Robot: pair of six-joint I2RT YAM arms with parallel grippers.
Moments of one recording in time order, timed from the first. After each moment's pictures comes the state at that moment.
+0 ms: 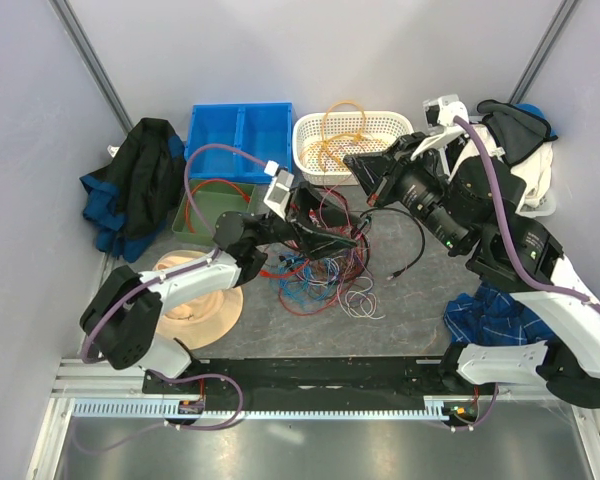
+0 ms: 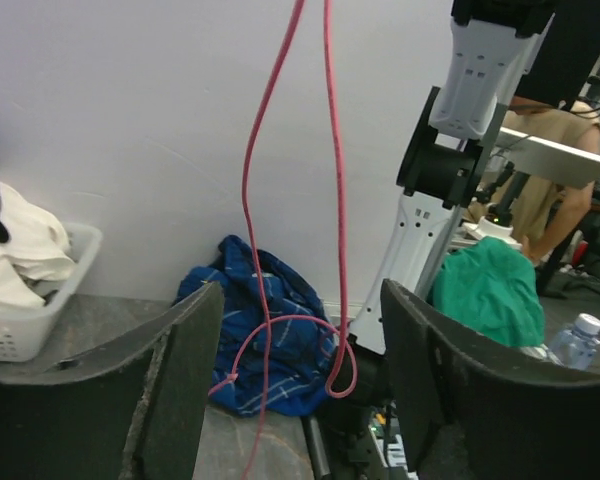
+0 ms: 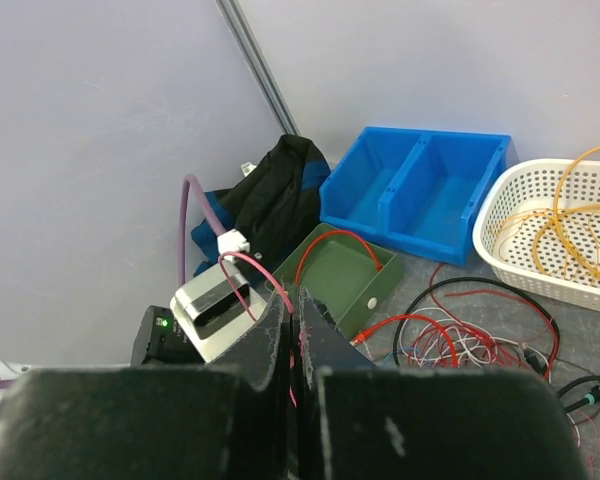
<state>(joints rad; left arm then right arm) -0.74 1.47 0.85 1.30 0.79 -0.74 0.98 1.16 1.74 -0.52 0.36 0.39</state>
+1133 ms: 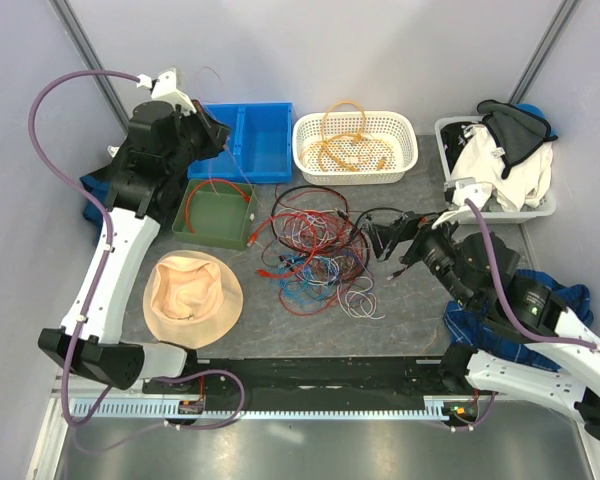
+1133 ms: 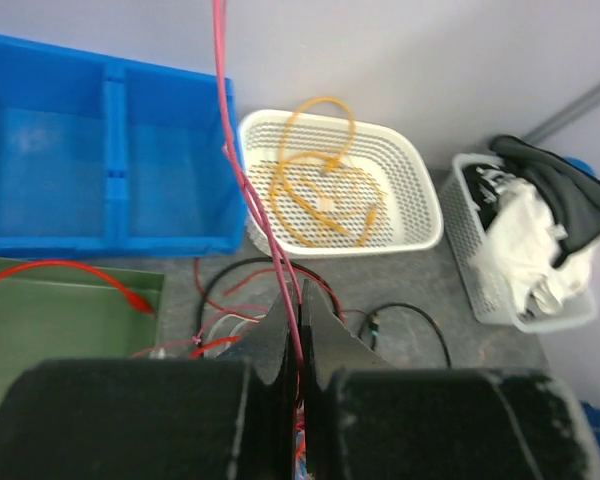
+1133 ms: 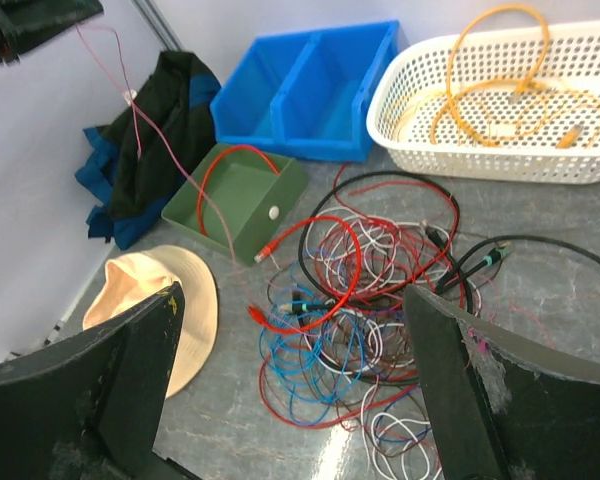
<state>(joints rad) -0.28 1.32 1.60 -0.47 0.03 -0.44 0.98 0.75 1.11 -0.45 0.51 0.44</state>
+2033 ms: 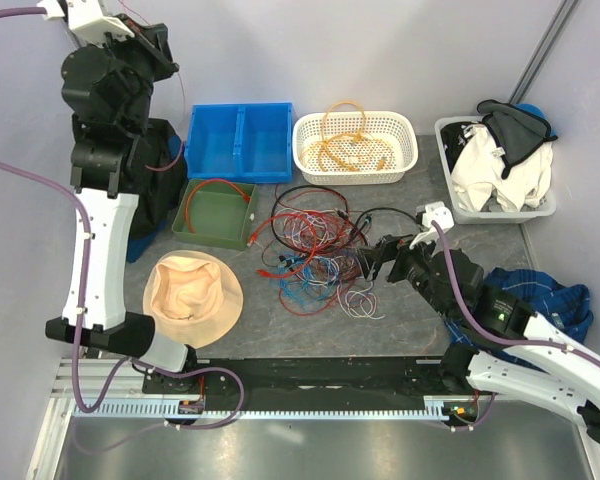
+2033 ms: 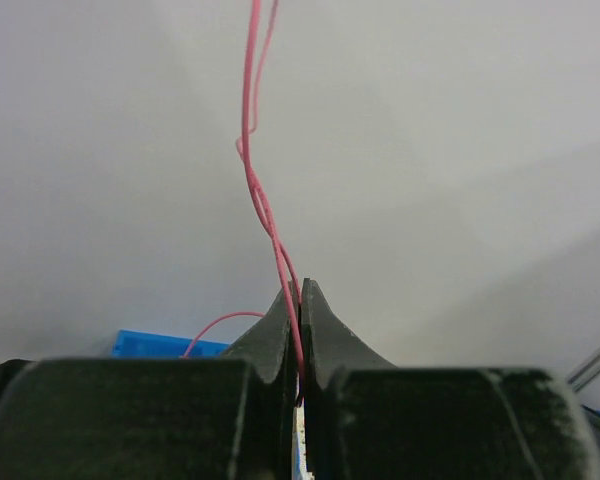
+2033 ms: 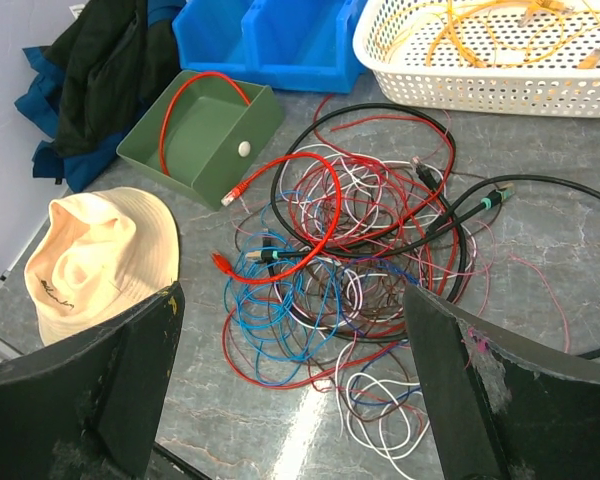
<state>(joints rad) -0.20 1.50 2.14 -0.34 -0.18 -0.30 0.98 0.69 0.84 -0.35 0.47 0.45</state>
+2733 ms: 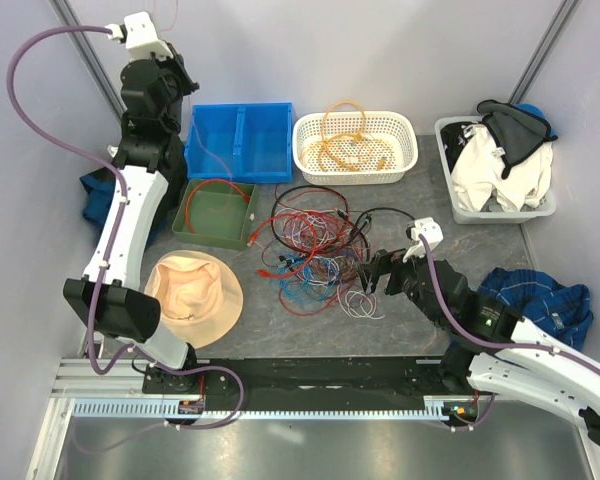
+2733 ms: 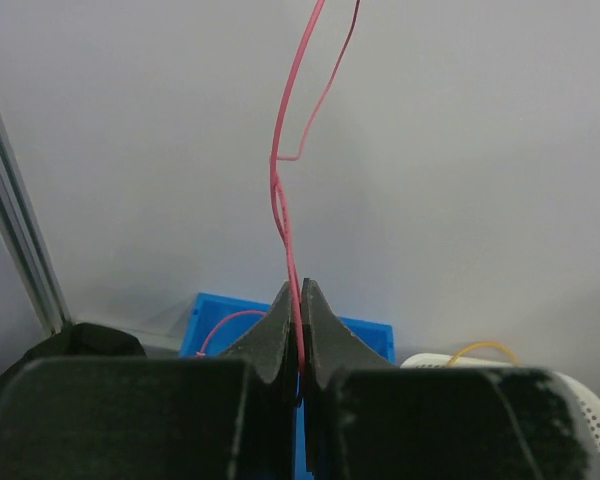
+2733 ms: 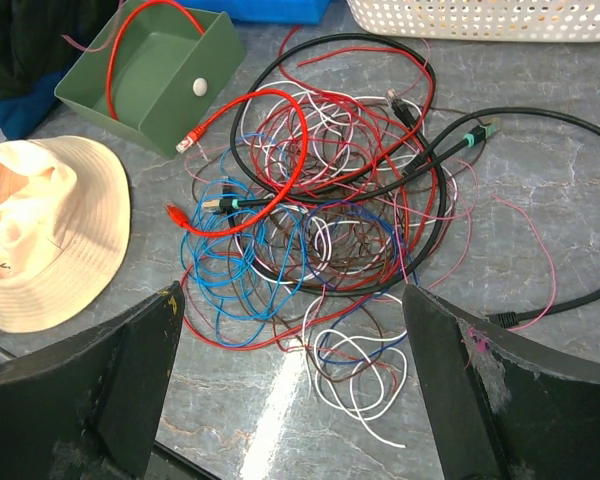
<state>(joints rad) -0.17 1.59 1.85 -0.08 -0.27 -0.15 0.98 0.64 0.68 -0.36 0.47 0.47</state>
